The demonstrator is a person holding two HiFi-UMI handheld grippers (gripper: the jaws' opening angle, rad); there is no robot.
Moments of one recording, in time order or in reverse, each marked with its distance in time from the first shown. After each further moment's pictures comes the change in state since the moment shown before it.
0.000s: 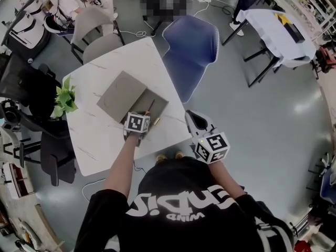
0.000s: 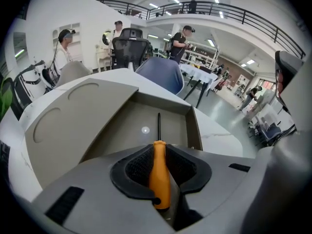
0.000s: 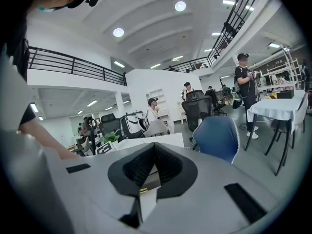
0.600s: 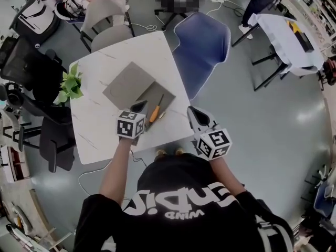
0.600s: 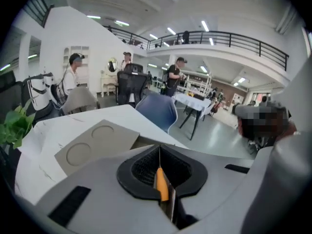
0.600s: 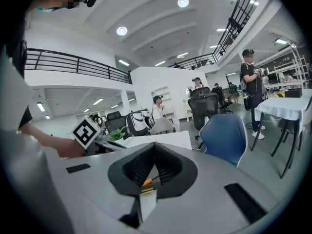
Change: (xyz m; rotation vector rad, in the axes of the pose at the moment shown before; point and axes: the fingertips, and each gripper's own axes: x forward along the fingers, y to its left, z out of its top) left arm -0.119 -0.019 0.058 0.005 -0.324 -0.006; right arm 0.010 0.014 -0.002 -0.012 0.030 0.064
